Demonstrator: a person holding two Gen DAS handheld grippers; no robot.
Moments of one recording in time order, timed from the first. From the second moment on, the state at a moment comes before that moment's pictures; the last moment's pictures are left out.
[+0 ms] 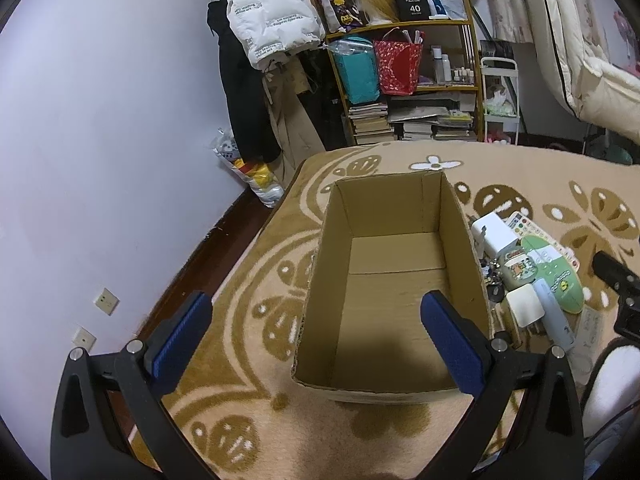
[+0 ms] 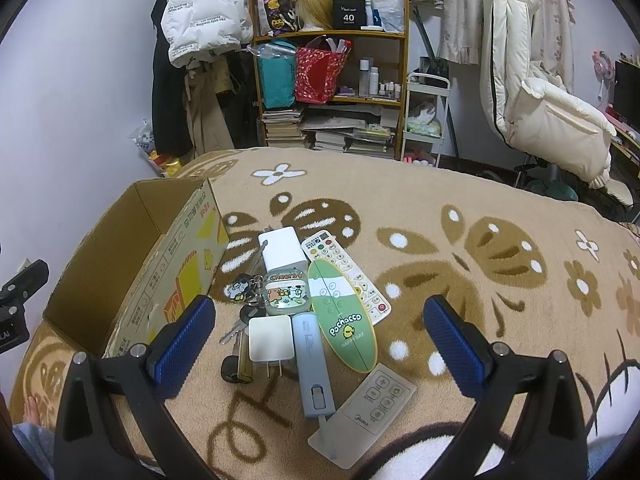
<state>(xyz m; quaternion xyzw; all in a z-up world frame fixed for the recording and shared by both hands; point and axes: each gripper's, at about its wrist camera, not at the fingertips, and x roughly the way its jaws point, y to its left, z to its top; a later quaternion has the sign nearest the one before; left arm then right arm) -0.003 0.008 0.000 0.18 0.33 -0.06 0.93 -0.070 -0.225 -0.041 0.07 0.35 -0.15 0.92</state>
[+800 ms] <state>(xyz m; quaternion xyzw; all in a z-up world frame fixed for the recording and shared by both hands) -0.002 0.000 -0.005 0.20 0.33 -0.07 0.92 -0.070 -0.223 -0.042 0.07 0.35 -0.16 0.92</state>
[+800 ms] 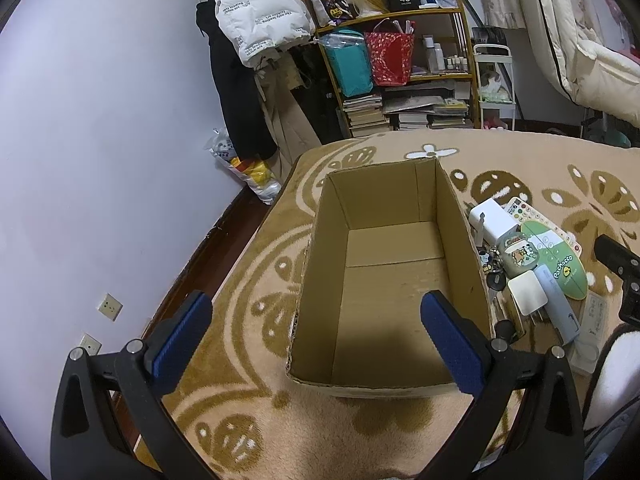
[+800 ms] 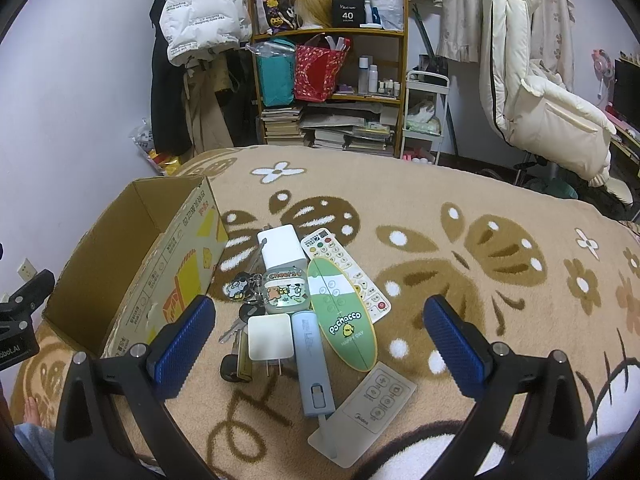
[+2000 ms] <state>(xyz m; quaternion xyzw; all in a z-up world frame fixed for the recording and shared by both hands) 0.002 -0.007 -0.016 0.23 0.35 -0.06 0.91 -0.072 -0.225 -0.042 0.08 0.36 -0.15 0.92</state>
